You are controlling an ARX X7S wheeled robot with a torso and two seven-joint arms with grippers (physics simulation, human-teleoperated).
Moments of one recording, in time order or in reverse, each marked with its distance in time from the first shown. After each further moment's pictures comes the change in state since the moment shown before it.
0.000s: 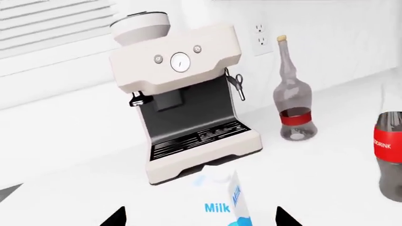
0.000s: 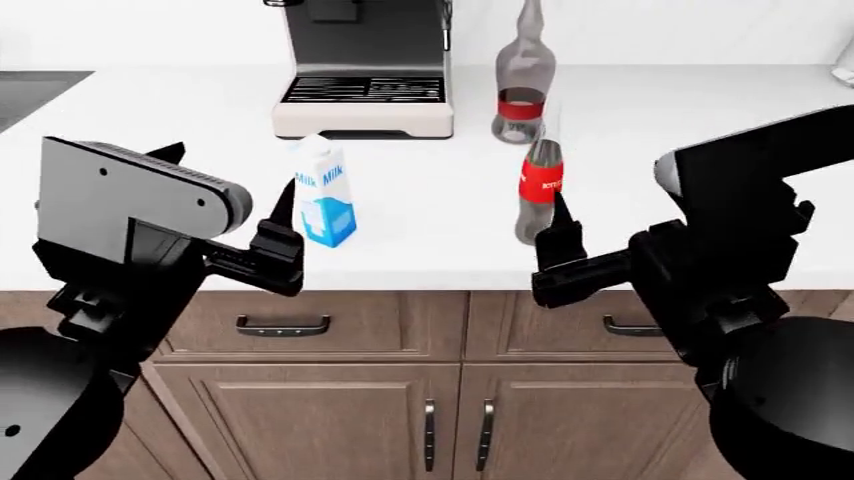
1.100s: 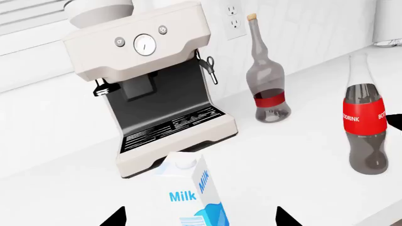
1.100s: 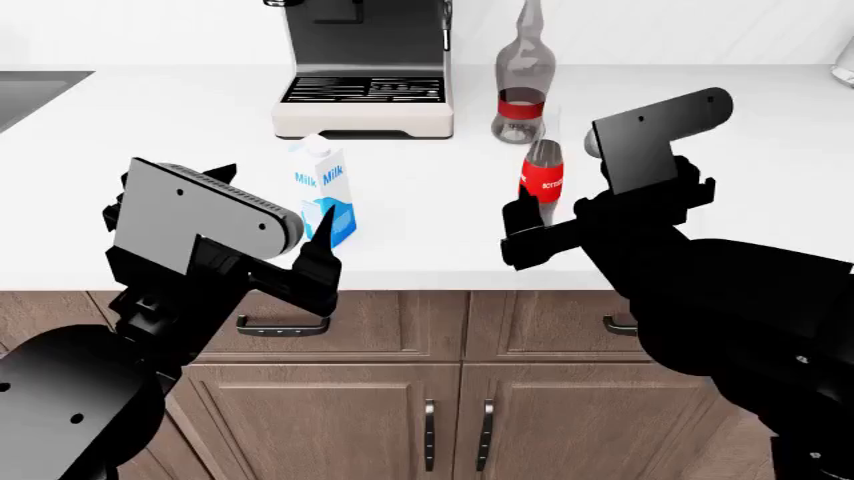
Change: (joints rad) left arm 0.044 -0.026 0.127 -0.097 -0.009 0.130 -0.010; right arm 0.085 0.022 -0.380 0.369 -0.394 -0.309 -0.317
